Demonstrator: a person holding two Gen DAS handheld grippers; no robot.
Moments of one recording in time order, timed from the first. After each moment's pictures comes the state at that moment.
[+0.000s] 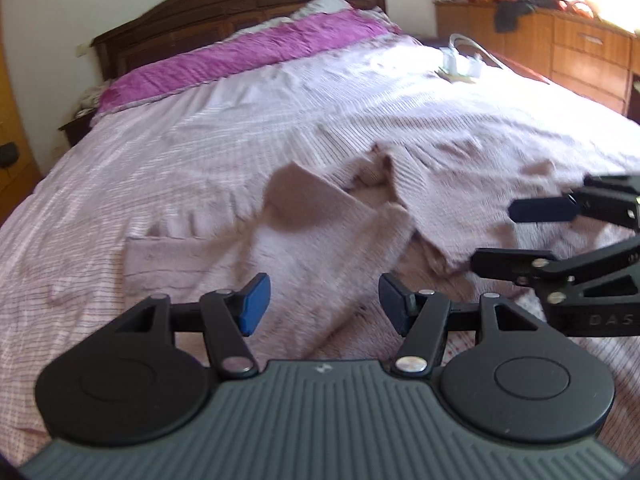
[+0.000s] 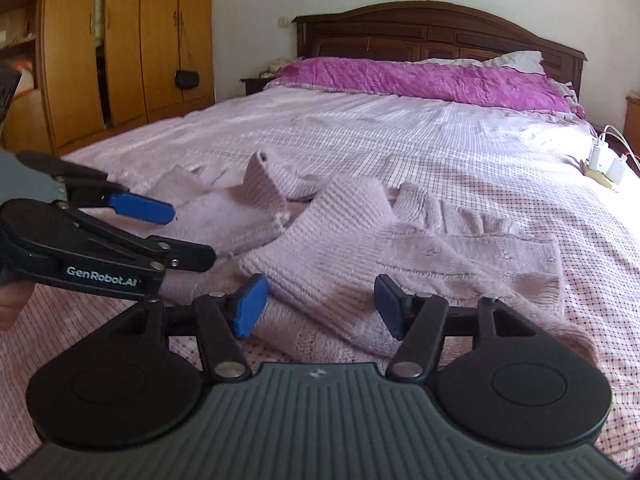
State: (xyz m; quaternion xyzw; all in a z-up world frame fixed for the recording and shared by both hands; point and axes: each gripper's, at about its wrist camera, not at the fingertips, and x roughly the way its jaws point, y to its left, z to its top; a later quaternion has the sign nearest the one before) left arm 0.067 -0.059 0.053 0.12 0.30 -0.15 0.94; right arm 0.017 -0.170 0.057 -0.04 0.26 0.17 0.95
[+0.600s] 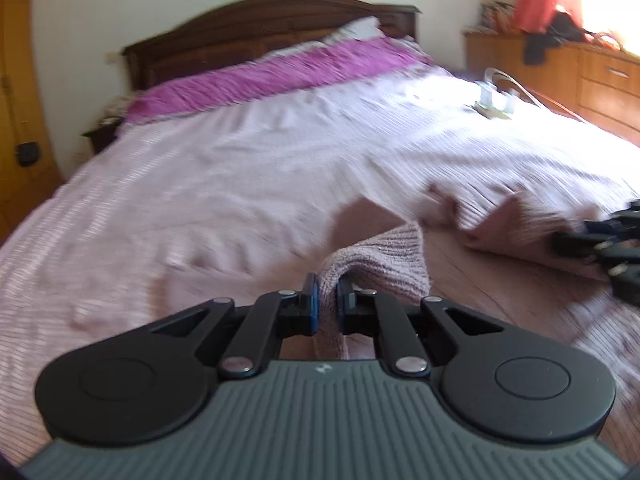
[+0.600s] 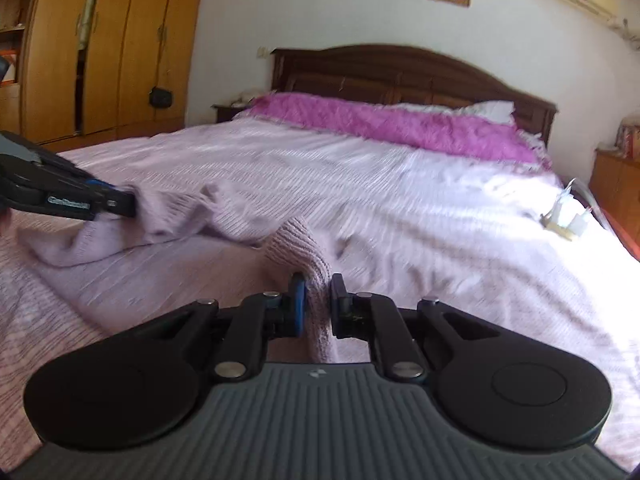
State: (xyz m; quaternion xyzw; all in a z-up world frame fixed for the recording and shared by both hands) left arm 0.102 -0.012 0.072 0.08 0.25 -0.10 0.96; right arm 0.026 -0.185 0.080 -0.09 0.18 0.11 0.97
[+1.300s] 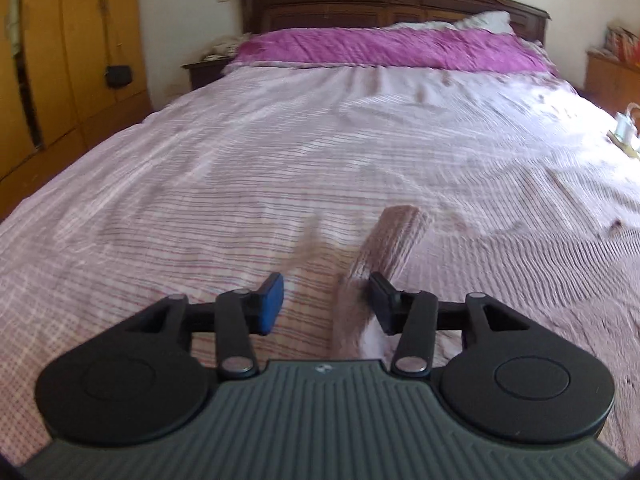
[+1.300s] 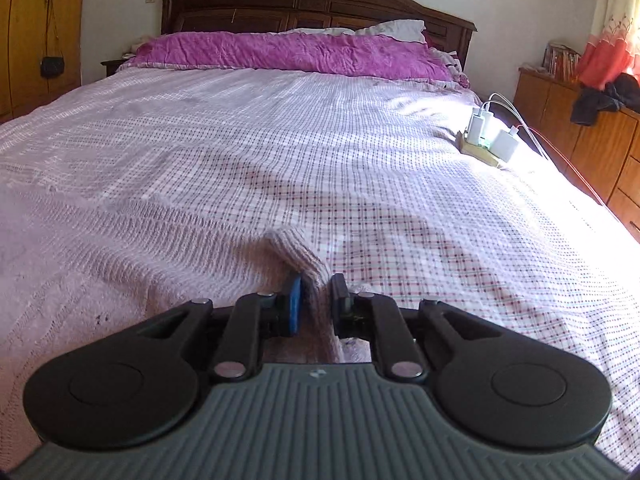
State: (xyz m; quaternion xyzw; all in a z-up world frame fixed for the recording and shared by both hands) left arm 0.191 0.088 0.050 0.00 0.30 0.05 0.95; right arm 0.158 -0.290 0.050 -0.04 0.29 -0.04 0.96
